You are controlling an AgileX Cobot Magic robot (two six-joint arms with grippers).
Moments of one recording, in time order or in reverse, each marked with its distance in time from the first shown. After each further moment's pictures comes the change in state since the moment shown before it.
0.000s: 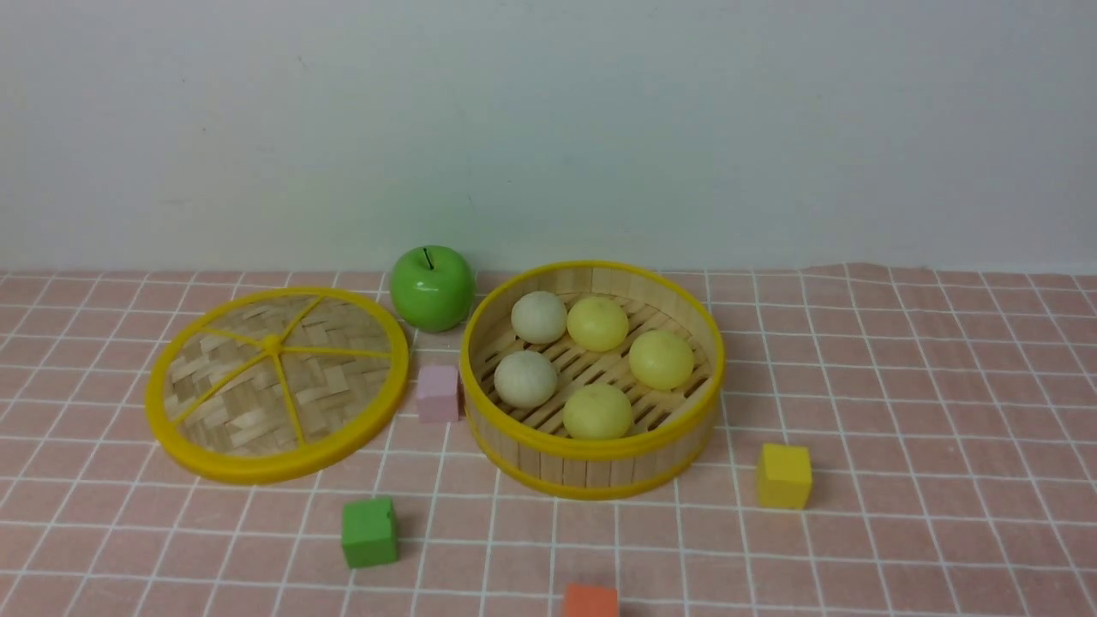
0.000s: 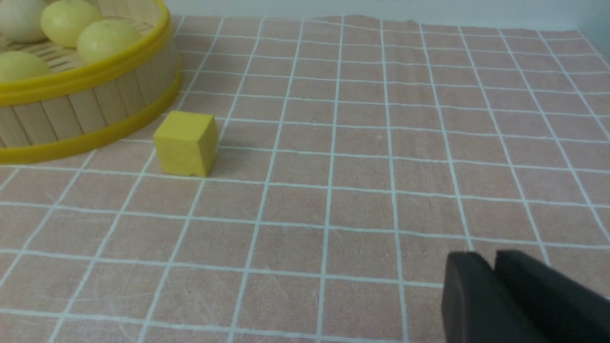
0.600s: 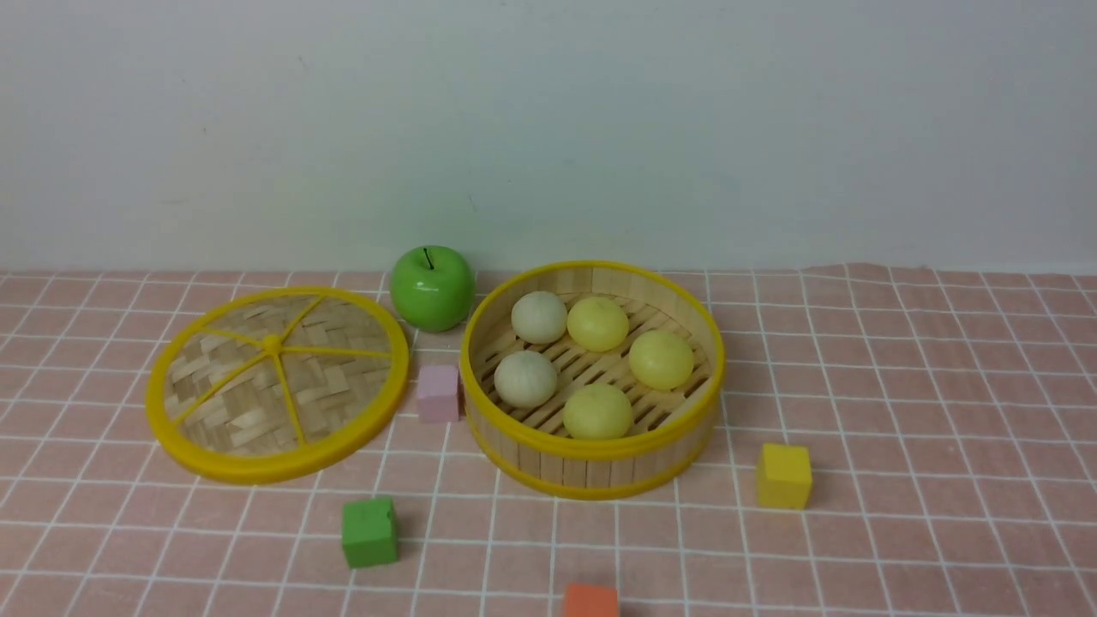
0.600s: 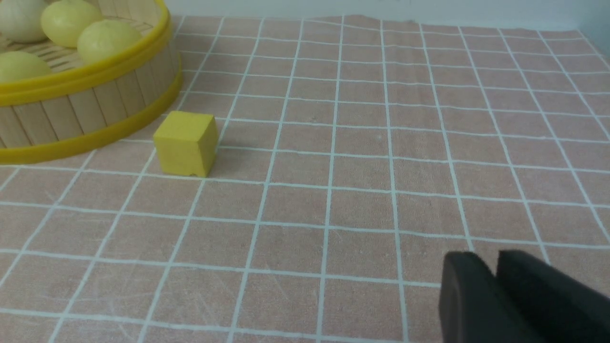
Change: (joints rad) right arm 0.000 0.000 0.000 0.000 0.000 0.000; left arm 0.000 0.000 0.000 0.001 0.000 0.000
